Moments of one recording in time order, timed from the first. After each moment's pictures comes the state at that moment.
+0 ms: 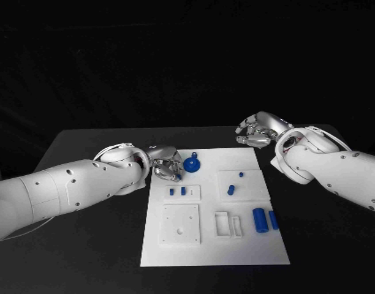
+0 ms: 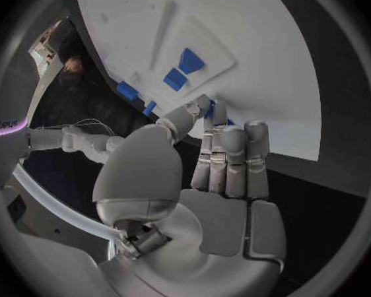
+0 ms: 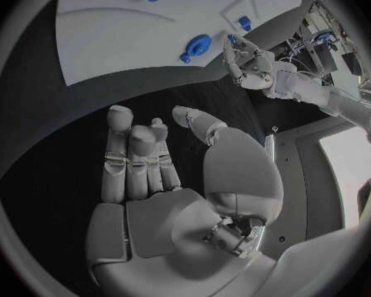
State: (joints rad) left arm 1.26 -0.64 -0.13 1.21 -1.34 -0.14 0.07; left_hand 1.16 -0.08 0.64 -0.28 0.12 1.05 0.09 0.33 0.54 1.30 0.02 0.18 0.33 1.17 -0.08 1.40 0.45 0.07 0.96 -0.13 0.99 1.31; right arm 1.26 -0.69 0.02 1.27 -1.30 -0.40 -0.15; right_hand 1.00 -0.21 0.65 -0.11 0.50 0.89 0.13 0.27 0.43 1.12 0.02 1.03 0.97 1.30 -0.09 1.15 0.93 0.25 1.32 -0.01 0.65 1.30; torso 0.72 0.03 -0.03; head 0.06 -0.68
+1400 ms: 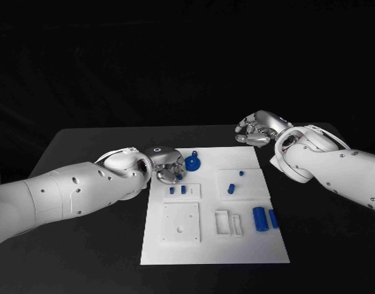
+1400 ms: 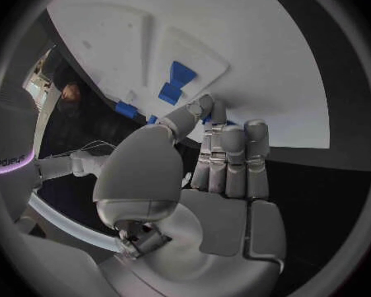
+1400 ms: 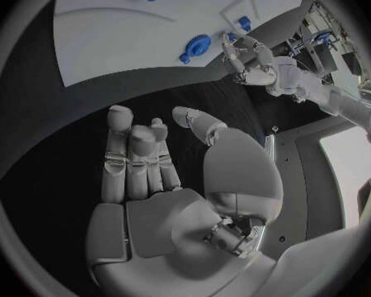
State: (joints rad) left arm 1.24 -0.63 -0.16 1.22 -1.52 -0.24 0.08; left_hand 1.17 -0.08 0.64 -0.28 0.12 1.06 0.09 0.32 0.53 1.32 0.02 0.18 0.33 1.18 -0.08 1.40 0.44 0.07 0.96 -0.13 0.99 1.31; right arm 1.26 -0.69 0.02 1.27 -1.30 -0.40 -0.15; right_hand 1.00 -0.20 0.65 -0.11 0.50 0.89 0.13 0.27 0.43 1.12 0.02 1.03 0.97 1.30 -0.09 1.14 0.93 0.25 1.32 -0.01 0.65 1.30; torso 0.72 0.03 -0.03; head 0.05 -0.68
